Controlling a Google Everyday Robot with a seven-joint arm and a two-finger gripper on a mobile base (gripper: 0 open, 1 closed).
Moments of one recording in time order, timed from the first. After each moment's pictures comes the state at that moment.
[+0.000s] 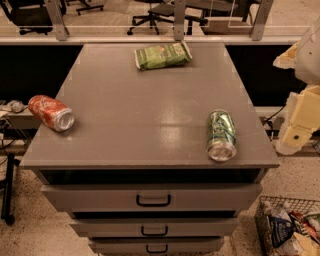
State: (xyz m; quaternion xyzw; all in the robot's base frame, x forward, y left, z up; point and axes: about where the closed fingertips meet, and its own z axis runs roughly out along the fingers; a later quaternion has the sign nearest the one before) arm 0.438 -0.216 0.979 -0.60 0.78 -0.04 0.16
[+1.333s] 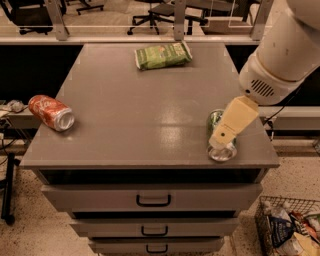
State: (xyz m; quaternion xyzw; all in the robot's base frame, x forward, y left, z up) arm 0.476 -0.164 0.927 -0.46 0.87 -0.02 0.18
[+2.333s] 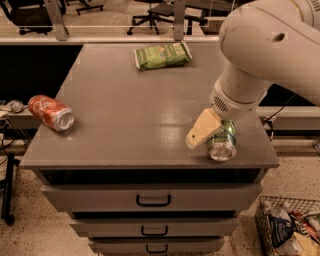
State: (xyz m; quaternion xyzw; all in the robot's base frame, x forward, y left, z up) arm 0.508 -0.156 0.862 -0.29 0.94 -0.05 0.15
